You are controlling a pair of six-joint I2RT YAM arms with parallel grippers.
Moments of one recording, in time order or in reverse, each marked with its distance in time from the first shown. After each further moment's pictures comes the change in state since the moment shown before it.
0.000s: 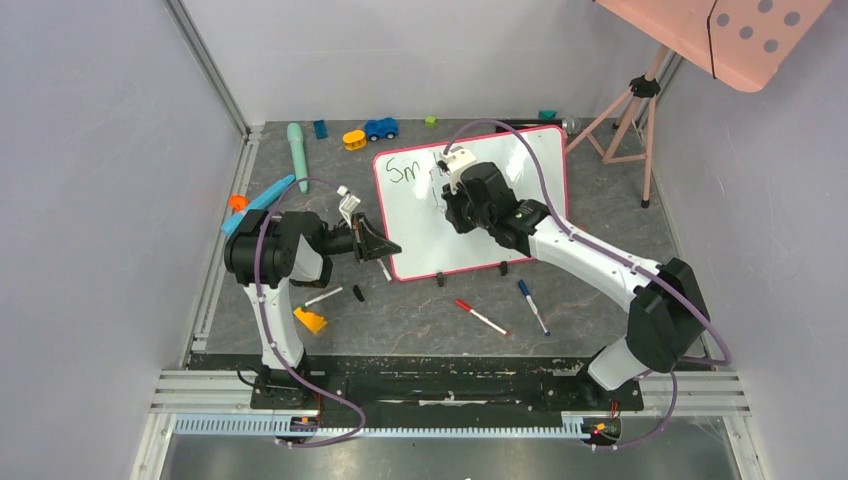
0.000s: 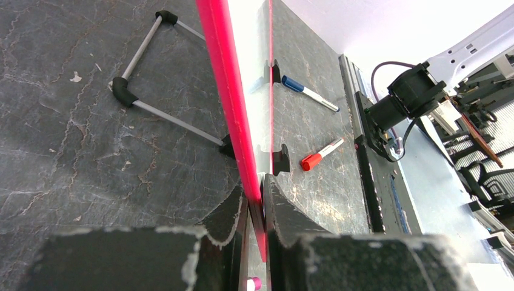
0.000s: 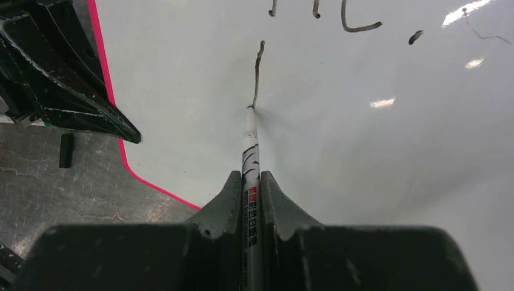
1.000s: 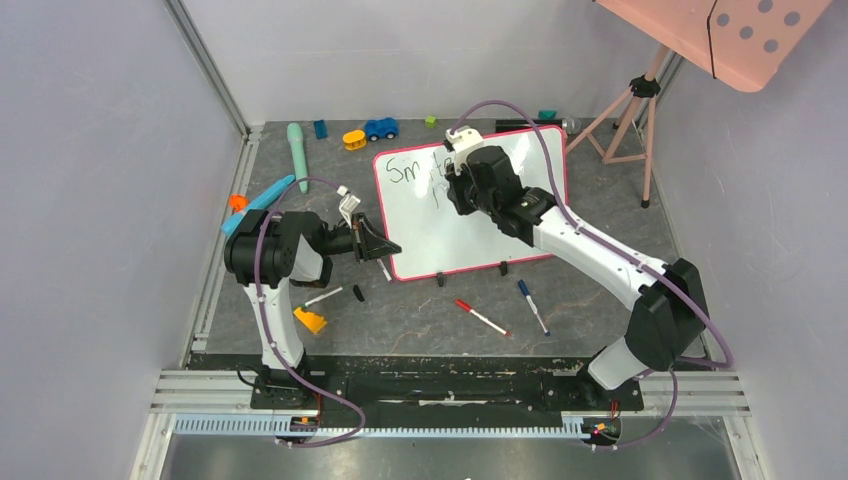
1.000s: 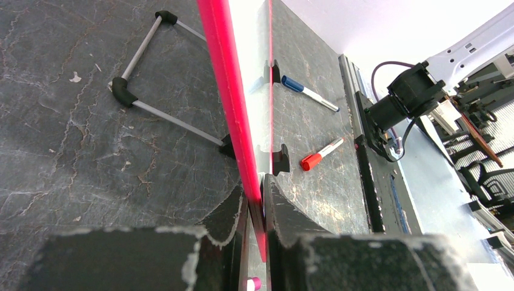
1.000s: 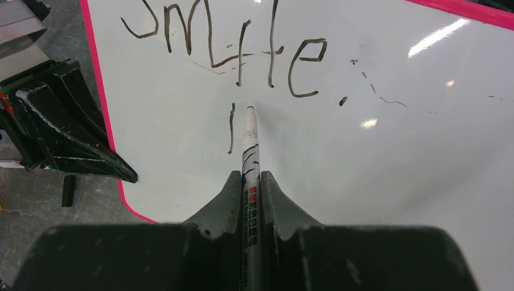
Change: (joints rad) left arm 0.000 0.000 0.000 0.000 0.001 0.000; right arm -0.029 0.004 0.092 0.010 0.033 -0.013
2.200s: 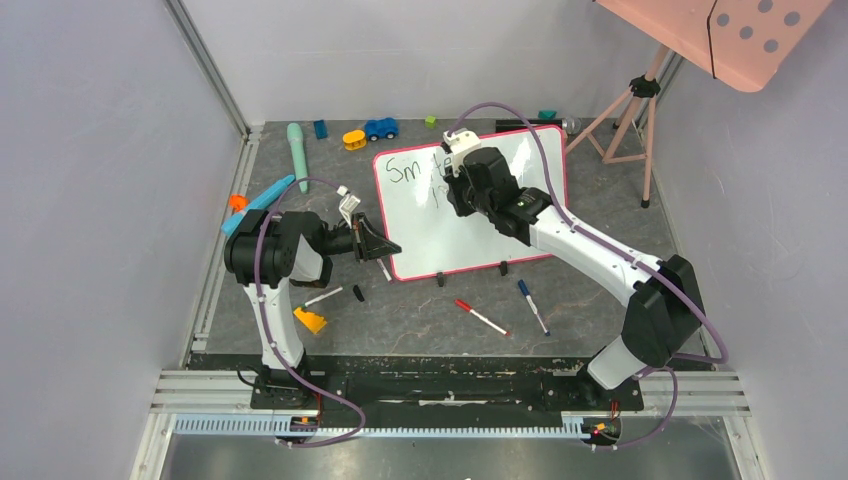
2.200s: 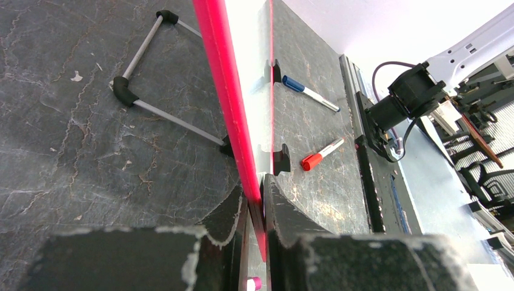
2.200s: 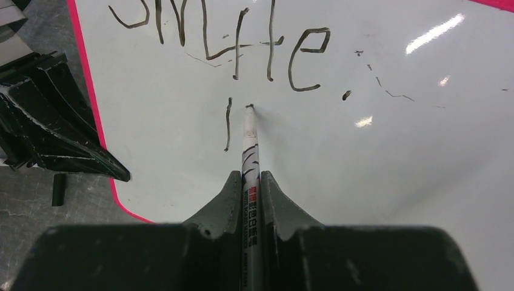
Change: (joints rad) left arm 0.000 0.000 0.000 -0.002 -0.002 0.000; right arm -0.002 0.024 0.000 -0.005 0.014 -0.001
